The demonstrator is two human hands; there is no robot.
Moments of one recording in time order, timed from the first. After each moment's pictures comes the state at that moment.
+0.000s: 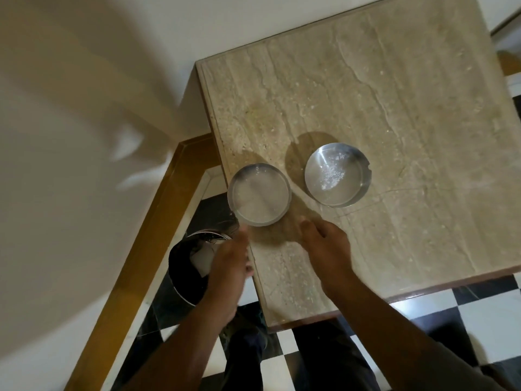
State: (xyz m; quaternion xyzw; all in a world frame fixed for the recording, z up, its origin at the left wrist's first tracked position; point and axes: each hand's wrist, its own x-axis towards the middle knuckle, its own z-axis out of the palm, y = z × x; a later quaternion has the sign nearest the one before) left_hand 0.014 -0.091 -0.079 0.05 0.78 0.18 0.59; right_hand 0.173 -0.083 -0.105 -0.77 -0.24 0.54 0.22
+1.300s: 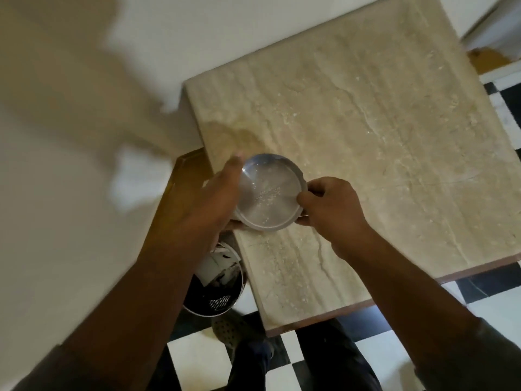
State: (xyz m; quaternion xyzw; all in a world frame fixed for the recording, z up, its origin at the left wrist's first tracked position) left_hand 0.031 0.012 -0.002 0.27 0.76 0.16 0.57; right_hand 0.202 -0.016 -0.045 -0.73 -0.29 0.58 0.22
